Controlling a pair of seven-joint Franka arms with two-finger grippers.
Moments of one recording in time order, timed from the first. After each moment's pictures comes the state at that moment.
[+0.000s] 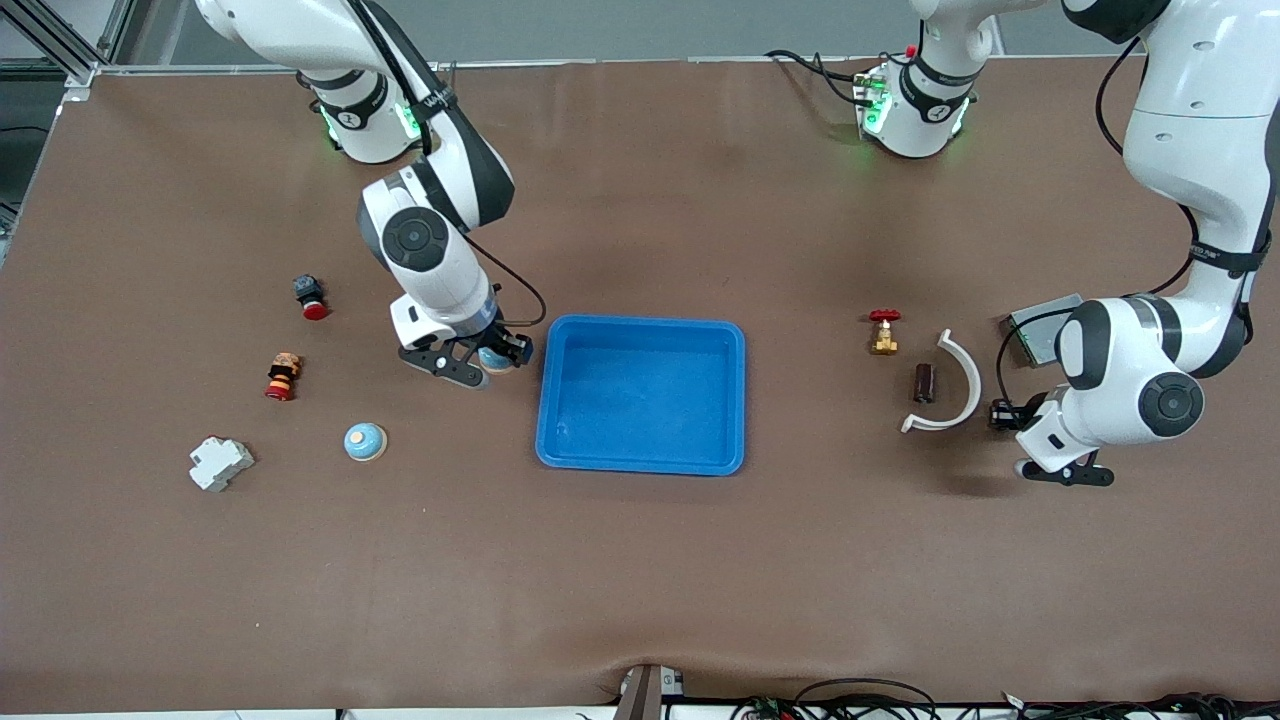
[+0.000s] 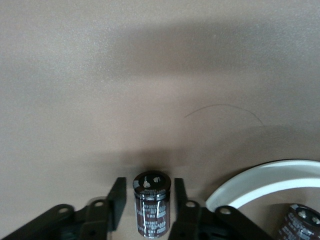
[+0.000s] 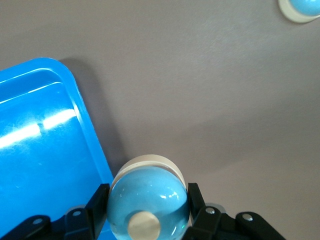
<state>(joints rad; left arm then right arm) 0.18 0.63 -0.10 -1.78 0.14 2.23 0.09 0.52 0.35 0.02 -2.02 0.01 2.38 0.92</state>
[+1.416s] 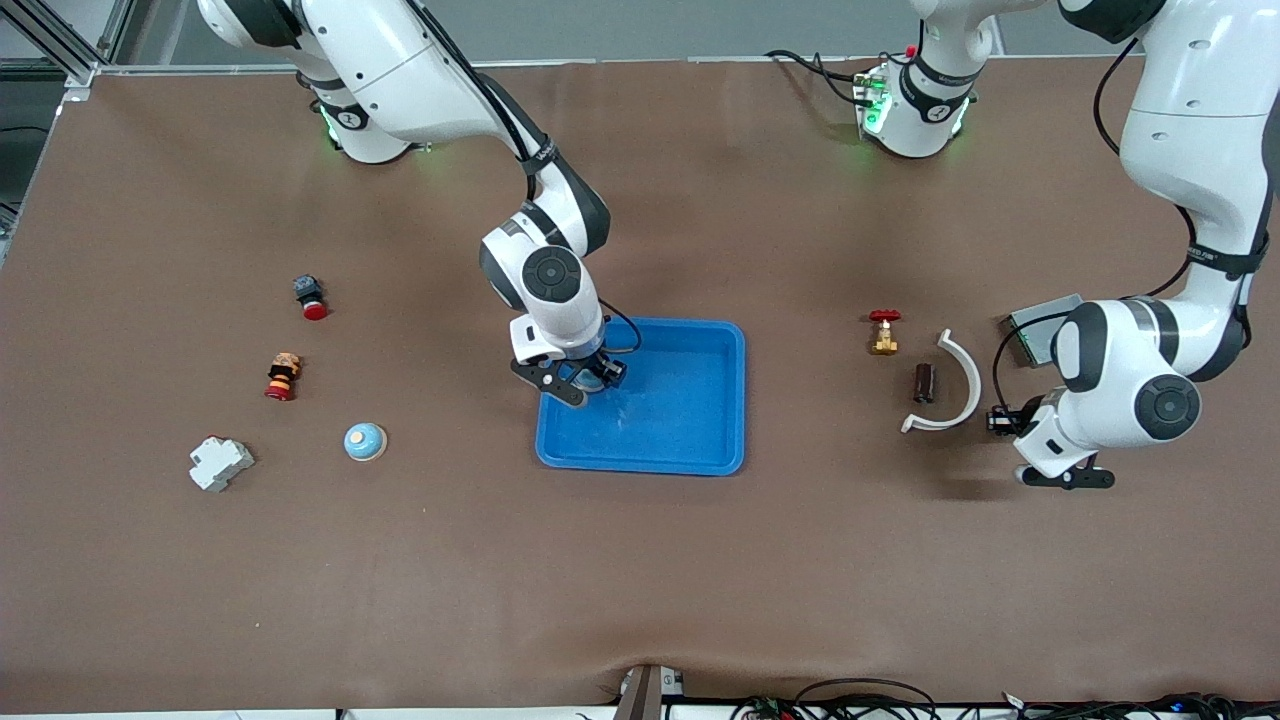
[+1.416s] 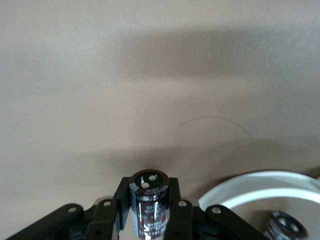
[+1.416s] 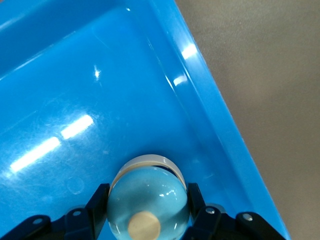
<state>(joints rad) 0.16 0.62 -0.11 -1.72 0.14 2.15 0.02 0.68 0.68 0.02 -1.74 0.01 2.46 1.23</state>
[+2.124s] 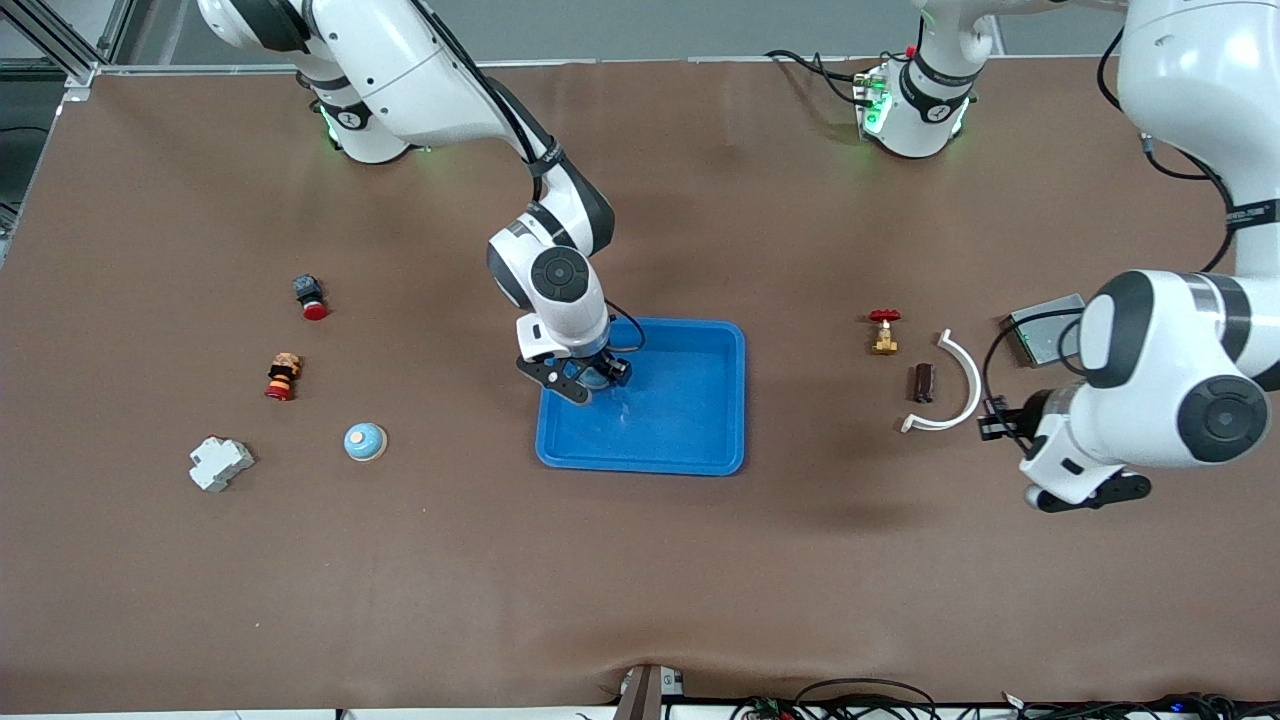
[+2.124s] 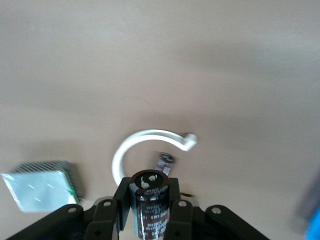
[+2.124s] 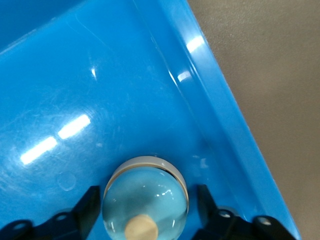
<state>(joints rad) -0.02 0.57 -0.13 -1.37 0.06 1.70 -0.35 0.70 0.70 0.01 -1.73 0.01 2.46 1.25</state>
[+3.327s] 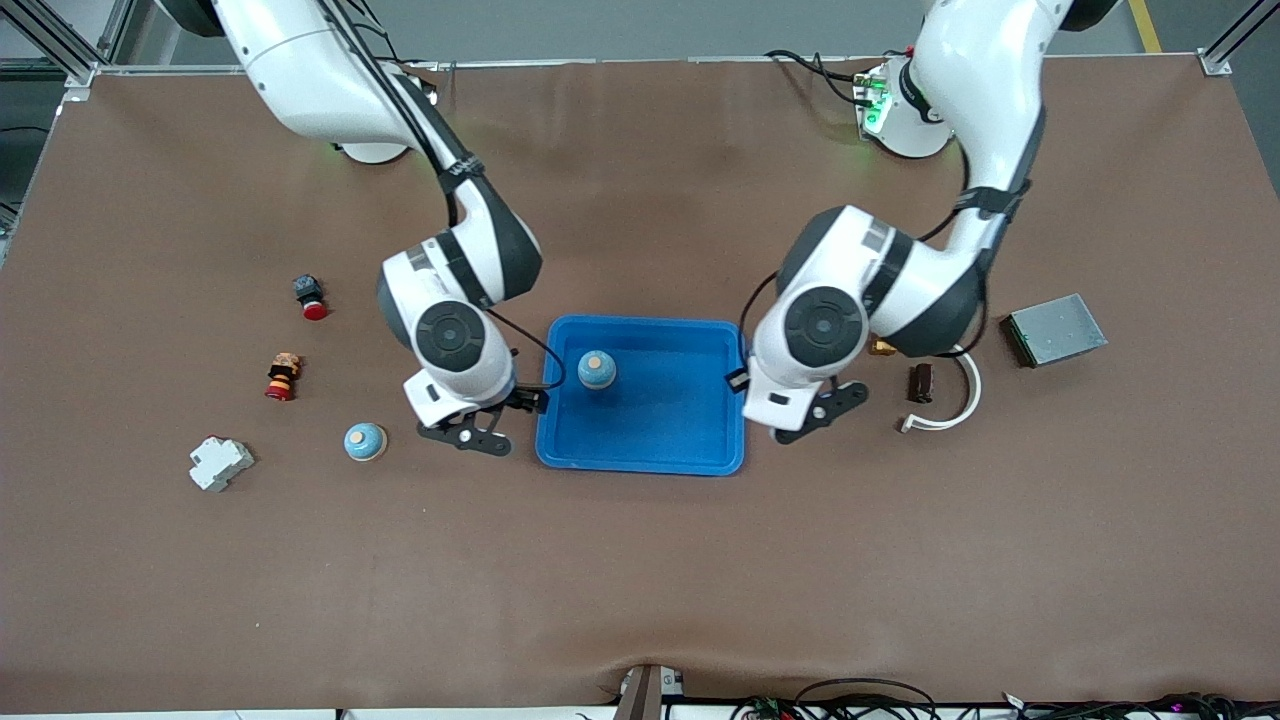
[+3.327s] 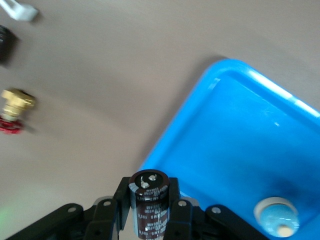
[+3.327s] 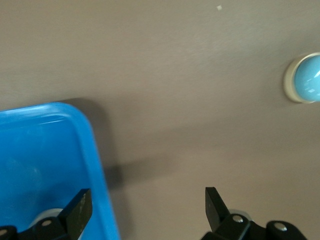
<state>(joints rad) -0.47 0.63 -0.14 -1.37 -0.02 1.83 -1.09 0.48 0.58 -0.02 -1.60 -0.03 2.05 0.68</state>
